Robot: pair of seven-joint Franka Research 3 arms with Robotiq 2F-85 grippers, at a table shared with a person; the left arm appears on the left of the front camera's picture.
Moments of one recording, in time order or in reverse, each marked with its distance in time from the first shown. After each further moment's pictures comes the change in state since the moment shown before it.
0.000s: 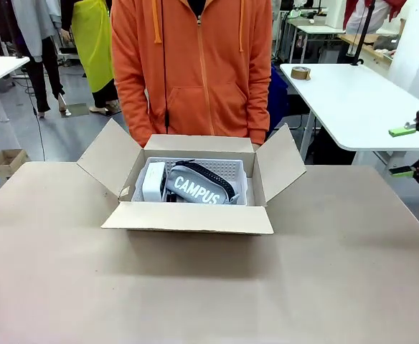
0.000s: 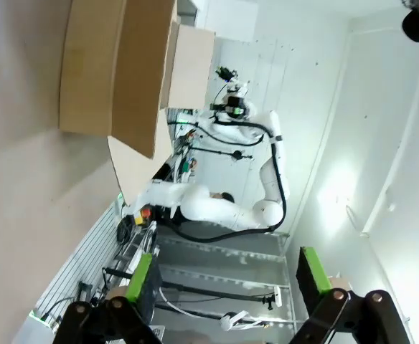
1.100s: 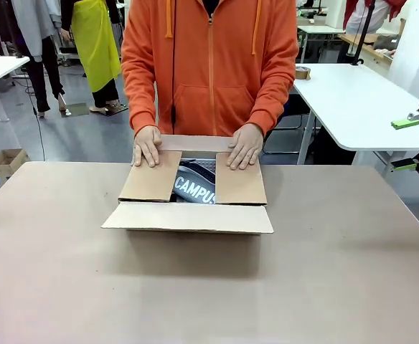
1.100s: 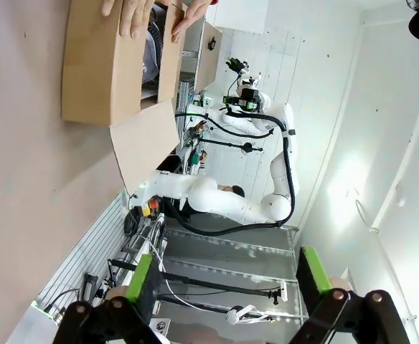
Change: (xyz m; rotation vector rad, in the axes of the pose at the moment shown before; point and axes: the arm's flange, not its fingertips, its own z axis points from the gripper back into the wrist) left arm -0.005 -0.008 -0.003 0.030 0.017 -0.004; right arm -0.003 0.011 0.003 -0.009 0.026 0.023
